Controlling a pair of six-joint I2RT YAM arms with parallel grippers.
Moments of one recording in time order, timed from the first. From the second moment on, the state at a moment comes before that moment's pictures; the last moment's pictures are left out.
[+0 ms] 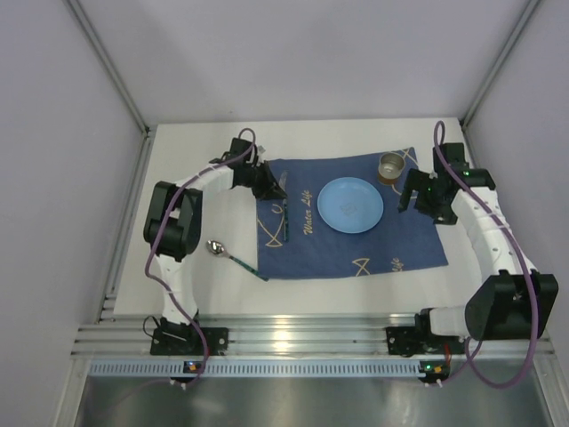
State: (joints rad) left arm -0.29 2.05 1.45 -0.35 0.58 -0.73; right arm 0.02 1.33 1.20 -0.97 0.05 0.34
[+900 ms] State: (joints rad) left arm -0.30 2.02 1.51 -0.60 0.30 -0.68; right arm 0.05 1.35 1.19 -0.97 0.04 0.33
